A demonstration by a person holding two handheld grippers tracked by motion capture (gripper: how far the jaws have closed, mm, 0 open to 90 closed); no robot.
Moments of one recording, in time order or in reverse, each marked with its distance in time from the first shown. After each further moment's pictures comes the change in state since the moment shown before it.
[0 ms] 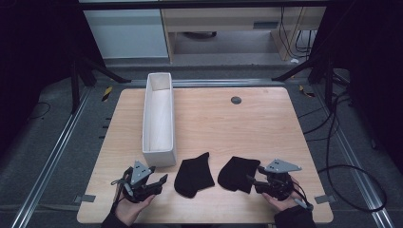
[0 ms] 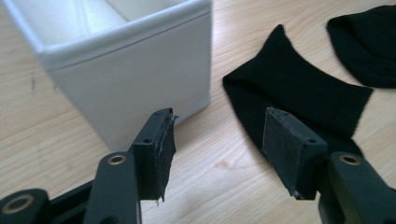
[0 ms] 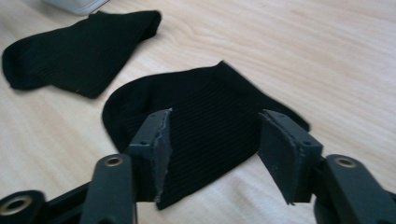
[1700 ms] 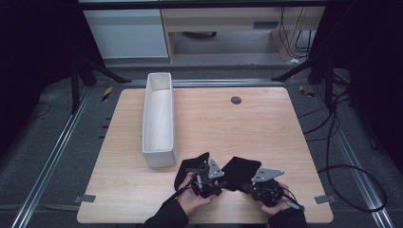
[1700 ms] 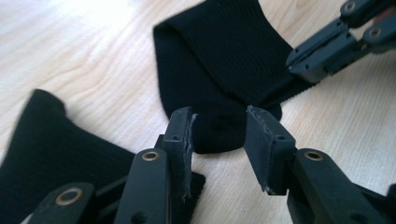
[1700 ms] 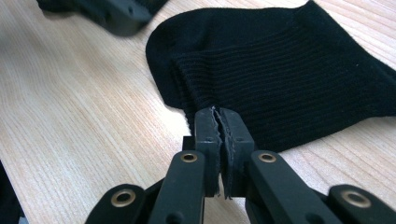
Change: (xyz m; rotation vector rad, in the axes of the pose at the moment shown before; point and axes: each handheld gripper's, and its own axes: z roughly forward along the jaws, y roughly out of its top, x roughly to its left) left arm -0.129 0.059 0.108 0.177 -0.303 0.272; right arm 0.020 -0.017 0.022 0.168 0.130 -0.108
